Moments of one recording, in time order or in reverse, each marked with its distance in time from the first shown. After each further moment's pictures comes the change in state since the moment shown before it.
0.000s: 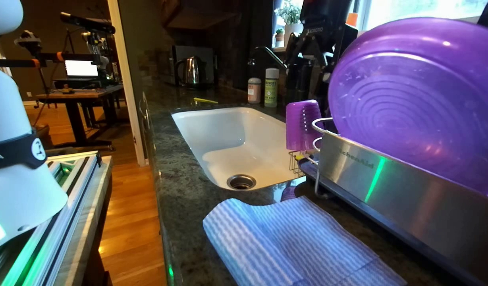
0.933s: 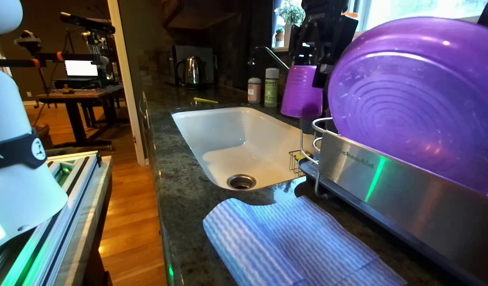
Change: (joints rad) arm 0.003 -0.034 0.000 0.003 0.036 0.013 -0.001
